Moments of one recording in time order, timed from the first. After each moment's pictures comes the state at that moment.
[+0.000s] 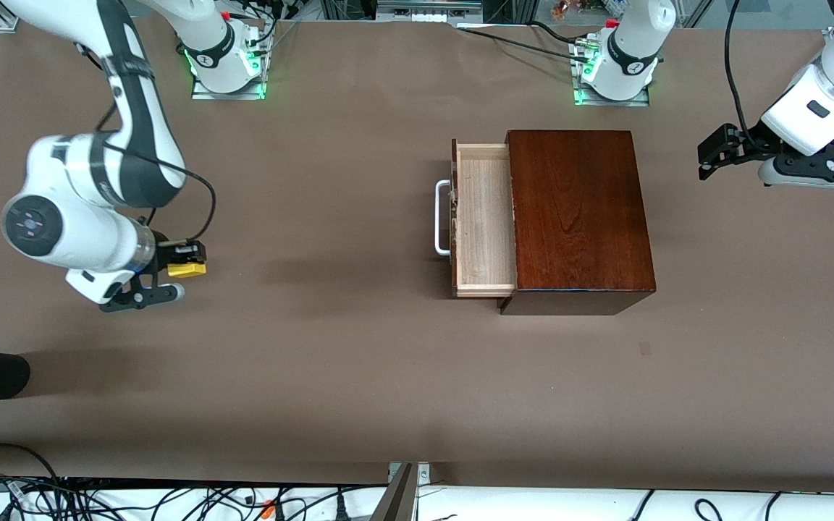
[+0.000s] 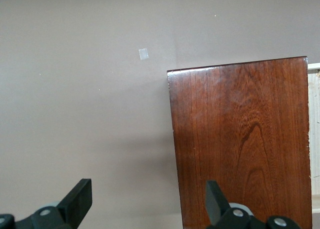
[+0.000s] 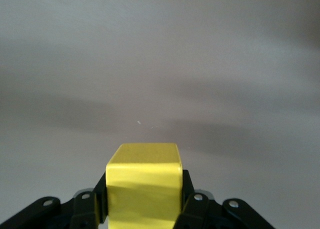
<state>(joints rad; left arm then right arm) -0.05 -0.08 -0.05 -1.73 0.02 1.66 -0.02 0.36 0.43 -0.26 -1.69 0.10 1.91 -0.10</state>
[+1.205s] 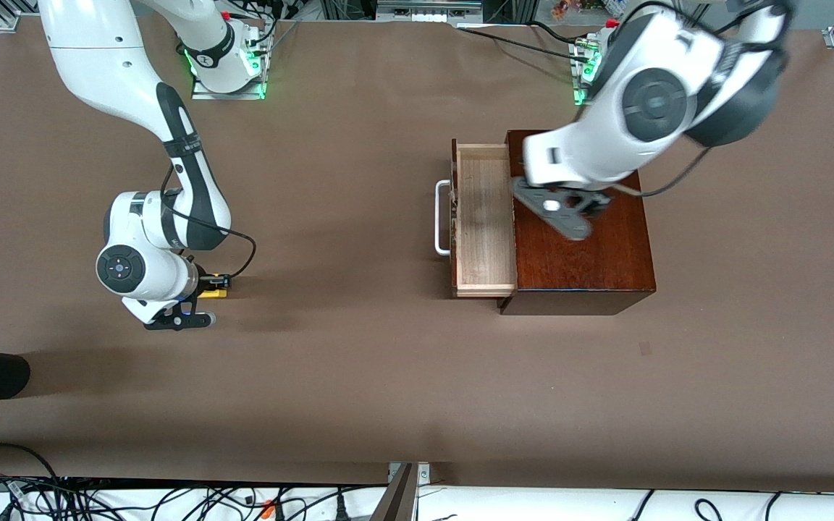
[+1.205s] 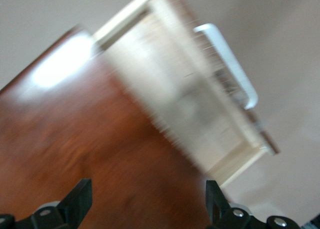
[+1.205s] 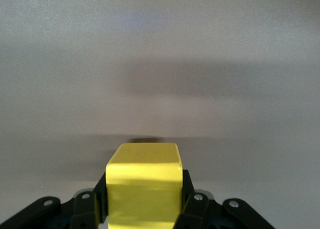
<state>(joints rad) -0.35 0.29 -0.18 -1.55 -0.14 1.67 0.26 0.36 0.63 -0.26 -1.74 0.10 2.16 0.00</state>
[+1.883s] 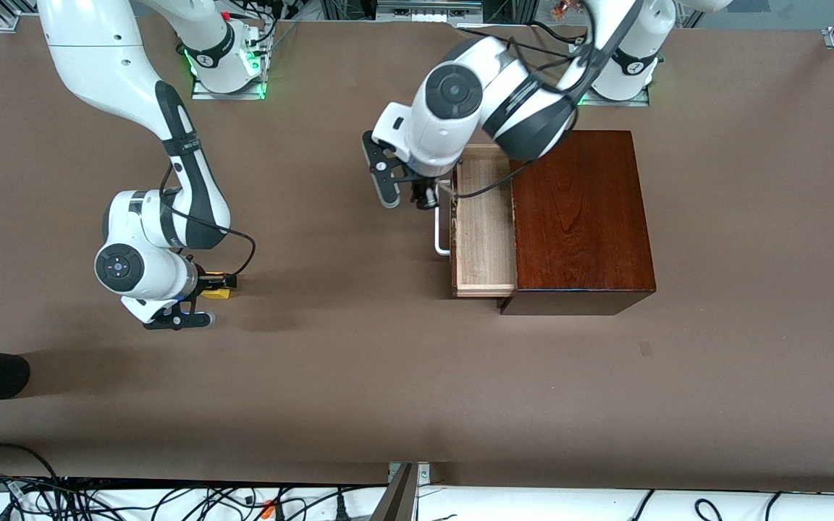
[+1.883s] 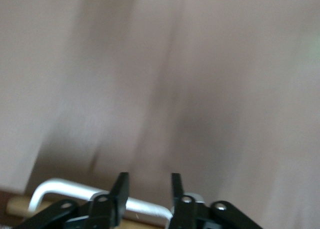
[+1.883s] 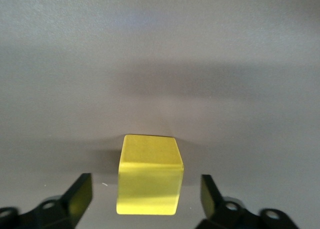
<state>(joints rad) -0.63 0.53 -0.18 -1.47 -0.16 2.01 0.55 0.36 0.62 -0.26 -1.74 0.10 2.16 0.00</state>
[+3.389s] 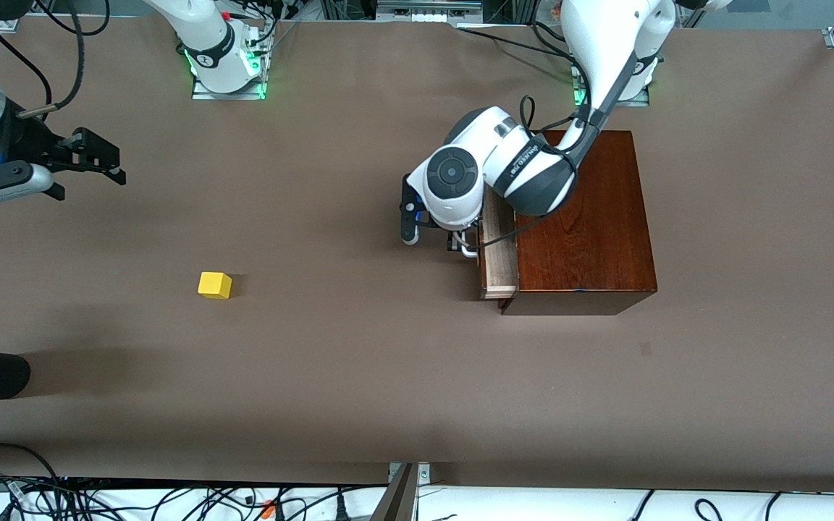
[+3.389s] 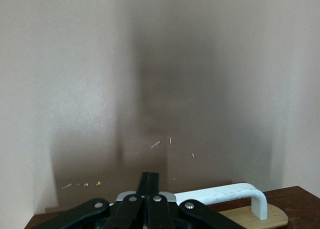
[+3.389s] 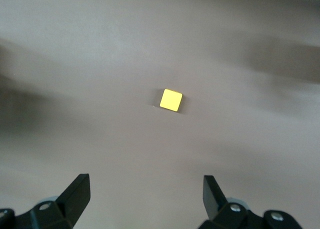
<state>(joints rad) -0.55 0.65 -0.17 -1.41 0.02 1.85 0.88 0.18 0.03 -0.10 -1.60 0.07 1.63 -0.18</state>
